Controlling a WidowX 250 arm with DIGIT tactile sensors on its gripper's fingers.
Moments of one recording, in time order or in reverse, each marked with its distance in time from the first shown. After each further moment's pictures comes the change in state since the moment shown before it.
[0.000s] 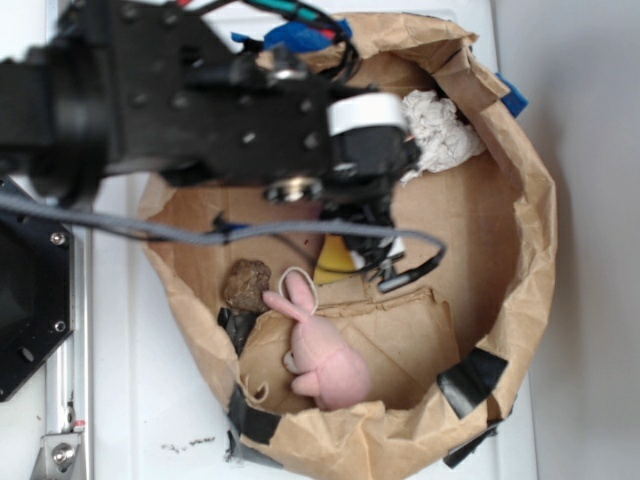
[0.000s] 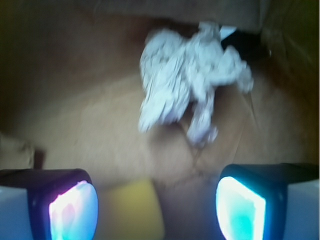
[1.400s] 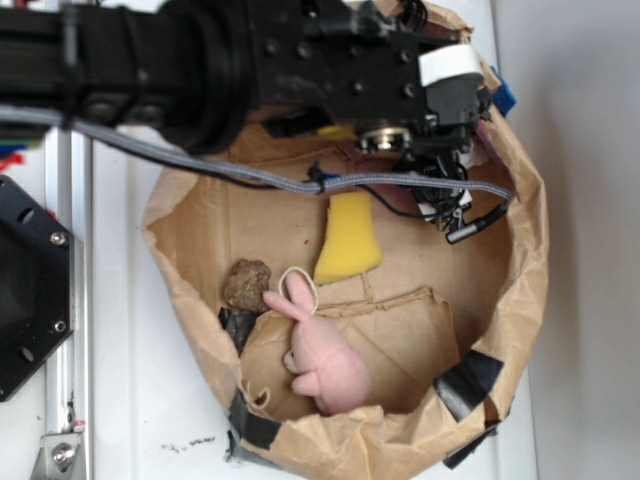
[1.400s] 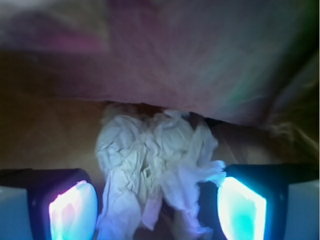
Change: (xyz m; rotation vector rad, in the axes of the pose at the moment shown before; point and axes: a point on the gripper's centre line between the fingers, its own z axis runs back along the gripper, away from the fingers) arm 0.037 0.009 -0.027 0.040 -0.062 0.035
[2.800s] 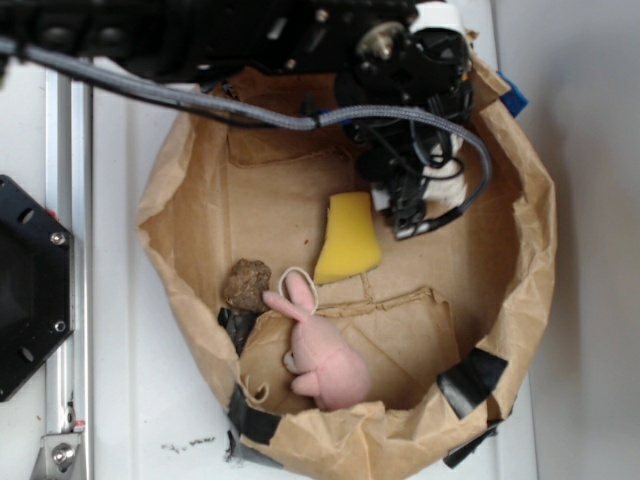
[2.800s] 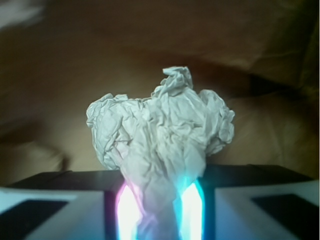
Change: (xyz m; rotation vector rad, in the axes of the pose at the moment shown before) arm -0.023 -0.010 0.039 -0.275 0.161 -0.209
